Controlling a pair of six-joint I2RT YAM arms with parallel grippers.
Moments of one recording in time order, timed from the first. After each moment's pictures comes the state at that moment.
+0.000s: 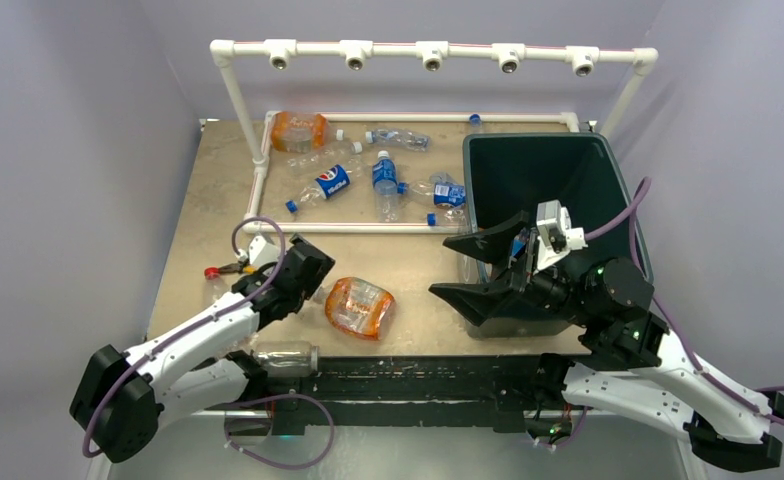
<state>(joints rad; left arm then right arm) -0.66 1.01 0.57 -0.48 -0.54 -1.44 1.04 0.61 0.94 -0.06 -0.15 0.27</state>
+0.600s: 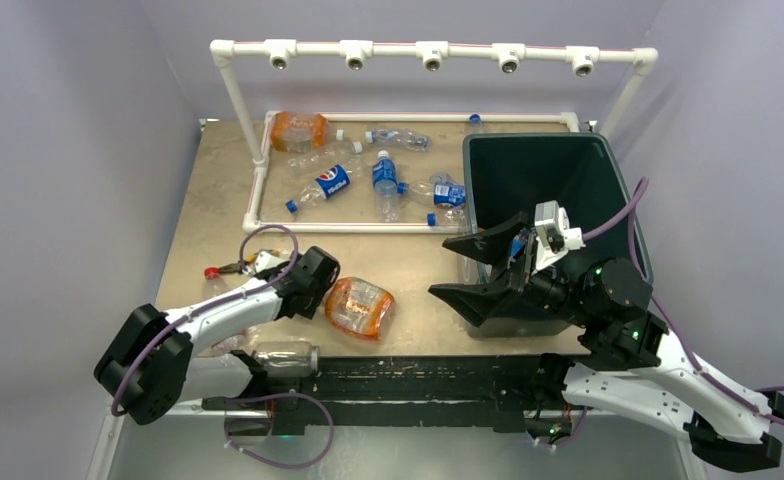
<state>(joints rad) -0.65 1.23 0.56 -0.49 -0.50 -1.73 1.04 0.61 0.93 -0.07 -0.15 0.27</state>
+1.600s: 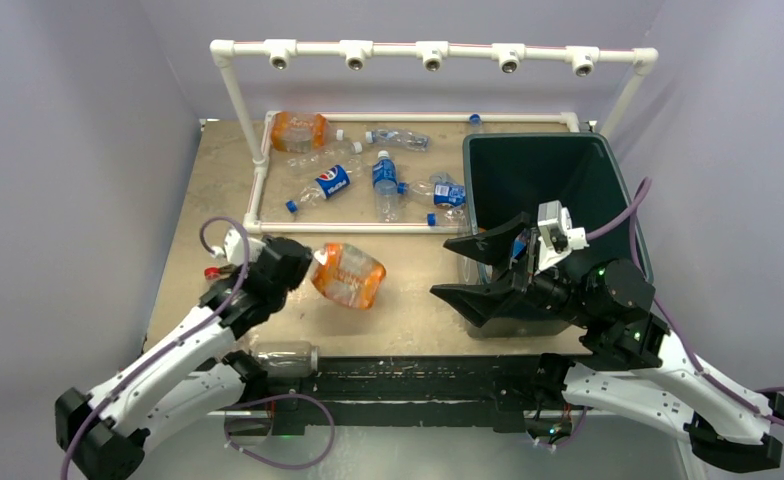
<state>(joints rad) -0.65 0.84 0.64 -0.62 -0.61 -1.56 1.04 0.60 0.93 -0.07 -0.15 0.28</state>
